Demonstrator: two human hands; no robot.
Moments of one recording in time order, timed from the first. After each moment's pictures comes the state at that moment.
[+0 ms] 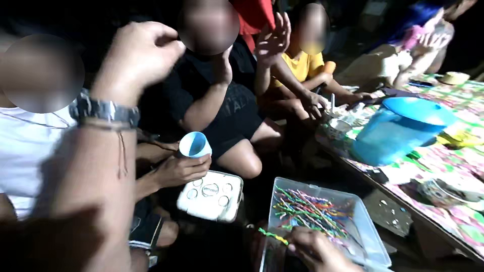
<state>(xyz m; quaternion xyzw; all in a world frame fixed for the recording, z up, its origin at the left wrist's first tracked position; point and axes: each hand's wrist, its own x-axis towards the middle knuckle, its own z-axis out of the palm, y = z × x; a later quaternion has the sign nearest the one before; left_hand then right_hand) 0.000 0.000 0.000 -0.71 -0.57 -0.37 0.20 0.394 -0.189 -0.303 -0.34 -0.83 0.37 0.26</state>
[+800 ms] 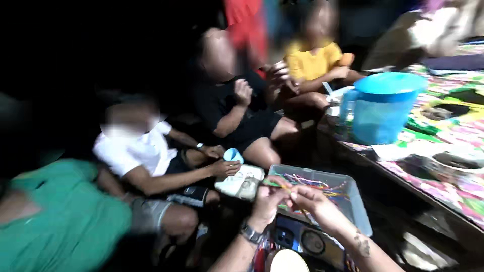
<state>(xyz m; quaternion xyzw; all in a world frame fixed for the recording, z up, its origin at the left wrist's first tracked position) 0.274 -0.210 -0.274 -0.55 -0.27 -0.63 -0.48 0.441 -0.195 -0.272 -0.26 -0.54 0.68 0.42</state>
